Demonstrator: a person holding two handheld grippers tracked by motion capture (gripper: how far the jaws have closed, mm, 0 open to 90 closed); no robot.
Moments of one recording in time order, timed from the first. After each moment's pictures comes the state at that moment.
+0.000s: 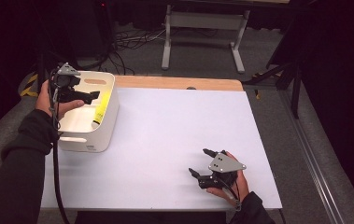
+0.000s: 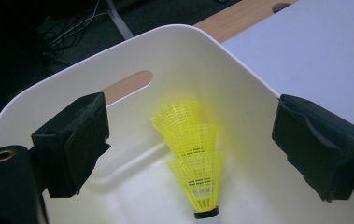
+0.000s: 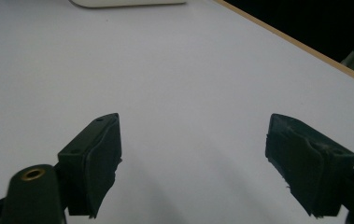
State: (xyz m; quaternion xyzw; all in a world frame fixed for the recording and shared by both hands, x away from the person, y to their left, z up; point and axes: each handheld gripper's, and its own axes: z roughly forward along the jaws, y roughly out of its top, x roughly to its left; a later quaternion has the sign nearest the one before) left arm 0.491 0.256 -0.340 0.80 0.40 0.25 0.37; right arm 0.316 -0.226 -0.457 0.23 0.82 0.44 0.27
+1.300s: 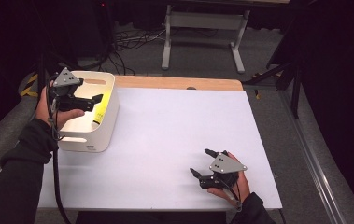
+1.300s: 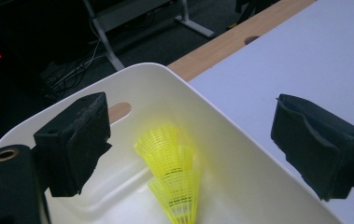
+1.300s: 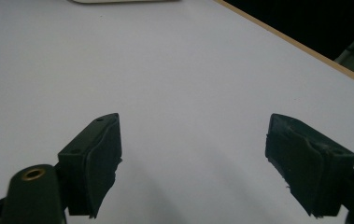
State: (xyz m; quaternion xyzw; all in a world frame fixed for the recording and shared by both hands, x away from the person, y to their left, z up) left arm 0.456 0.242 -0.337 0.78 0.35 0.29 0.43; right arm 0.314 -0.229 -0.458 0.24 0.82 0.44 0.28
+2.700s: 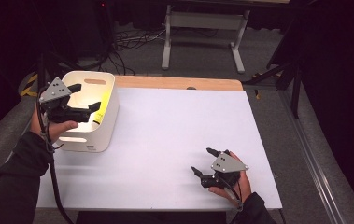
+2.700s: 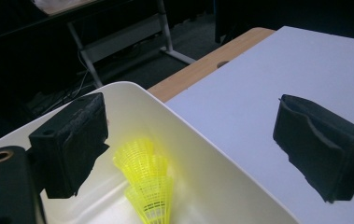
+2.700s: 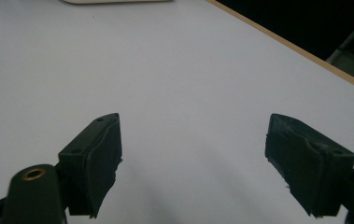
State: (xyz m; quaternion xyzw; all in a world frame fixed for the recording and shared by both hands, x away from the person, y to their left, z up) left arm 0.418 0.248 -0.341 0.76 0.31 0.29 0.49; right arm 0.315 -0.232 -0.456 0.24 0.82 0.43 0.29
